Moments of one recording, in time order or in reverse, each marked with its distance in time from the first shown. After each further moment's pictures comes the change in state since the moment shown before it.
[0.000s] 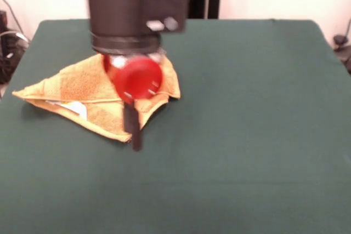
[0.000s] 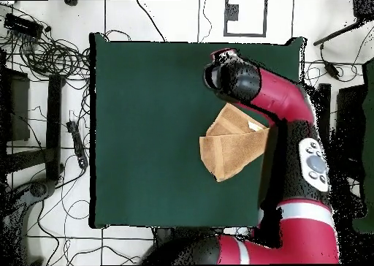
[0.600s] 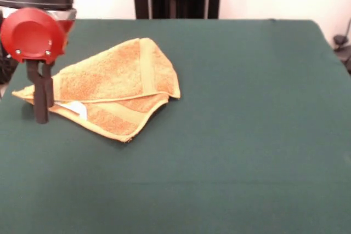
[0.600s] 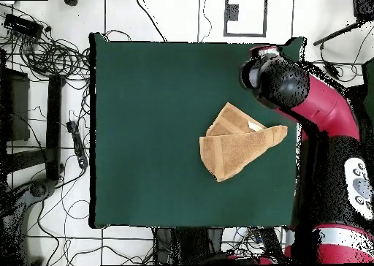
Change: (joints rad) arm -0.079 -0.060 -0.032 0.019 0.033 -0.016 0.000
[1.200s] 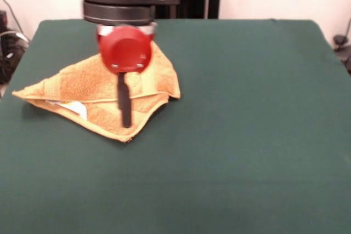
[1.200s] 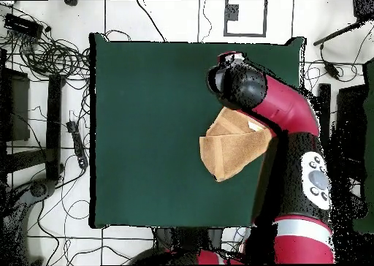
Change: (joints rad) arm 0.143 0.018 -0.080 0.063 0.099 -0.018 0.009
